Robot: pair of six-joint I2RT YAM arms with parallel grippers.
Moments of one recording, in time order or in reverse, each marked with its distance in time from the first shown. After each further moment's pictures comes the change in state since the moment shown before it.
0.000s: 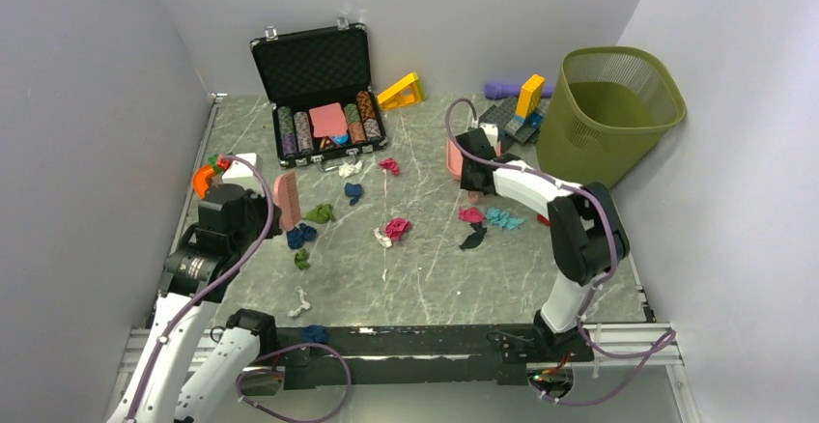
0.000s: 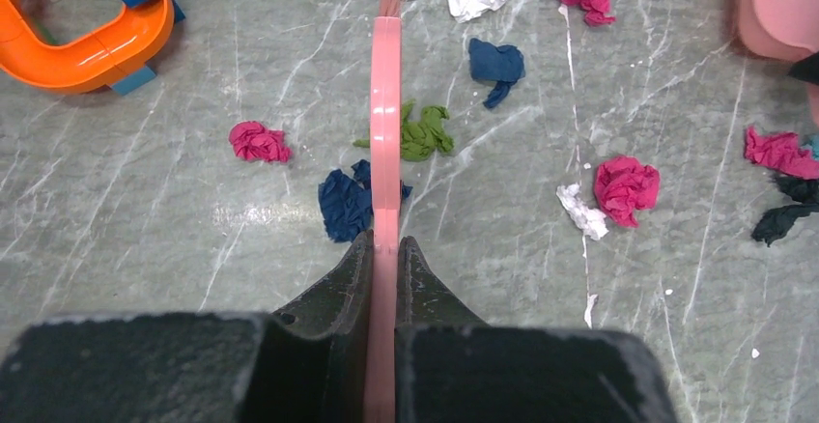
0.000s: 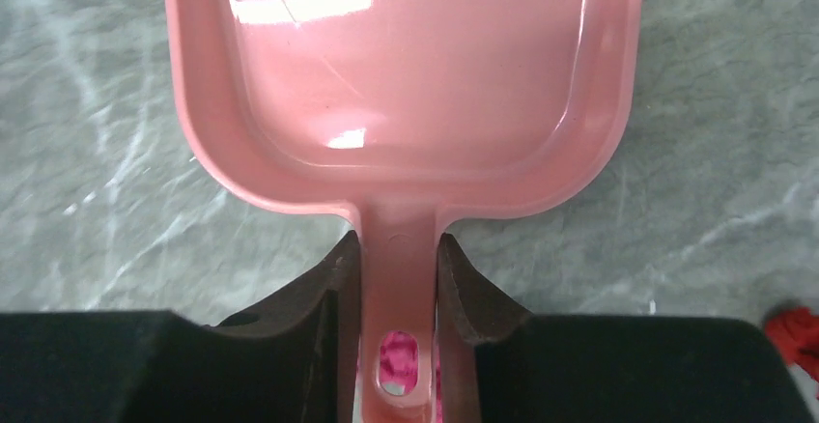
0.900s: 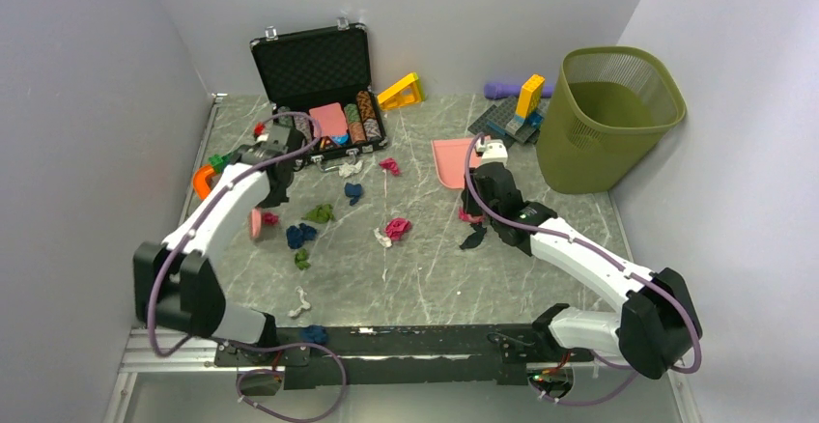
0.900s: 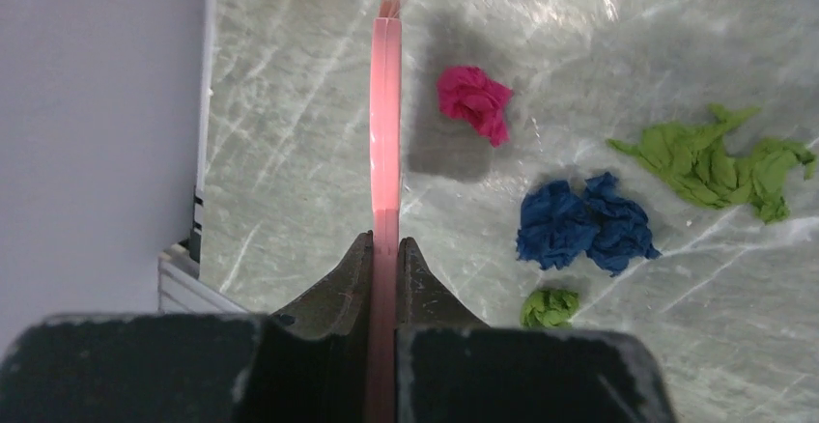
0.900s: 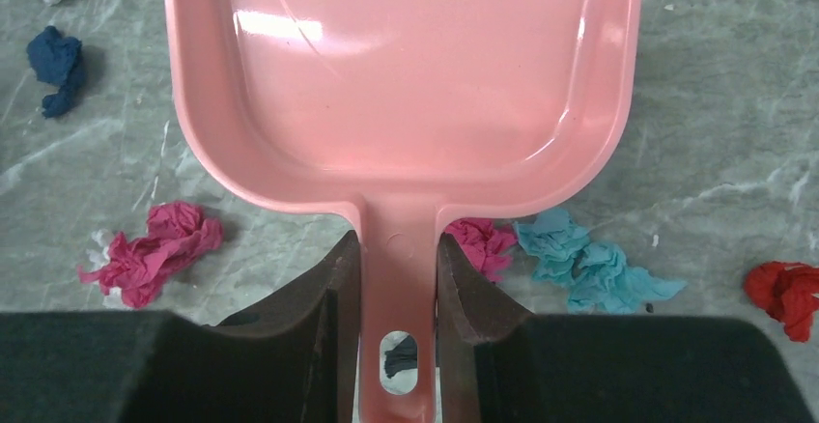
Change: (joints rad) left arm -0.003 0.722 0.290 -0.210 -0.494 -0.064; right arm 0.179 -0.602 -0.384 0.125 -0.007 -0.105
